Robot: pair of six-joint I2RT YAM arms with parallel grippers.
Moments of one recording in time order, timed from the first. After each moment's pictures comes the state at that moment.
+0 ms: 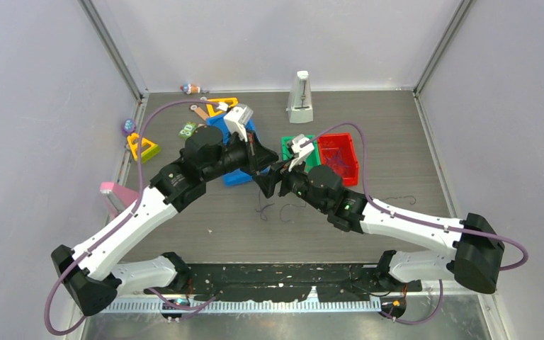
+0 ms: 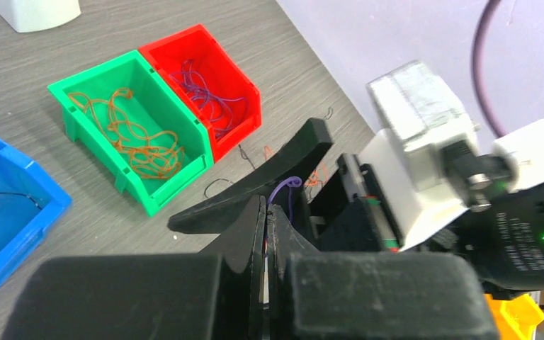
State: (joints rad) left arm -0.75 1.12 1.16 -0.29 0.18 -0.48; right arm 1.02 1.19 0.79 0.32 0.21 0.34
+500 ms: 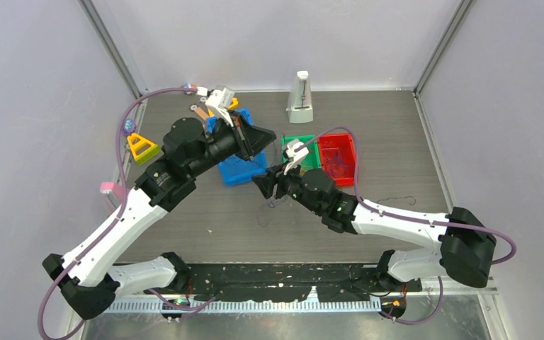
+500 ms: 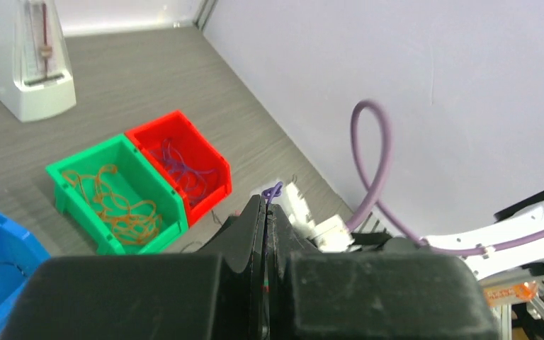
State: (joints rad) left arm -0.74 1.08 1.25 -0.22 0.15 -0.55; right arm 1.03 1.27 0.75 0.44 0.21 0.33
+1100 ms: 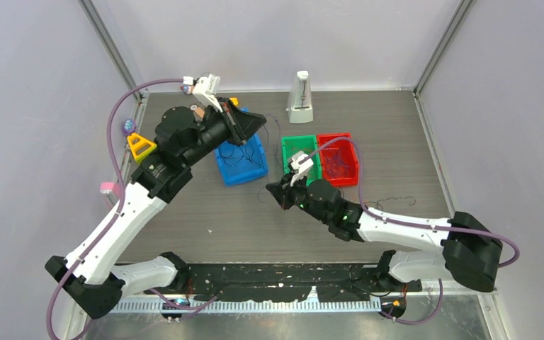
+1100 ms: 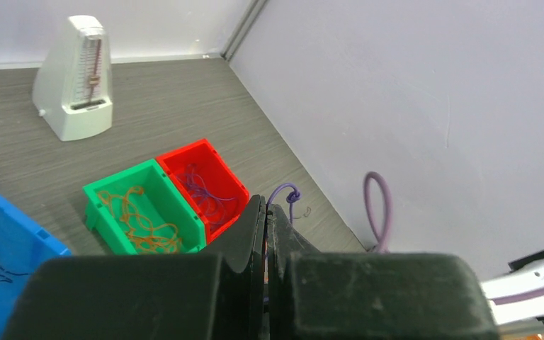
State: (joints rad) left arm -0.65 1.11 1.31 -0.20 0.15 -0.58; right arm 1.03 1.25 0.62 0.46 0.20 0.32
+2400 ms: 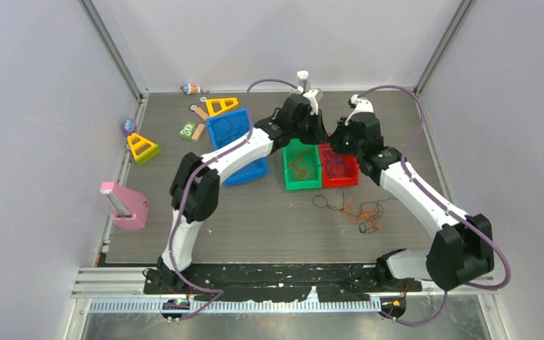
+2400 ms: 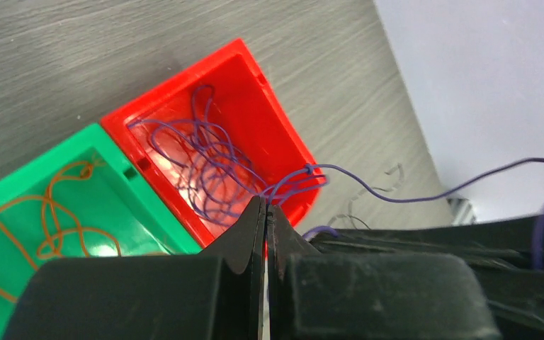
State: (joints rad) left arm -0.76 2.07 1.80 -0.21 0.24 -0.59; right arm 0.38 1.28 0.99 -0.18 0.07 0.38
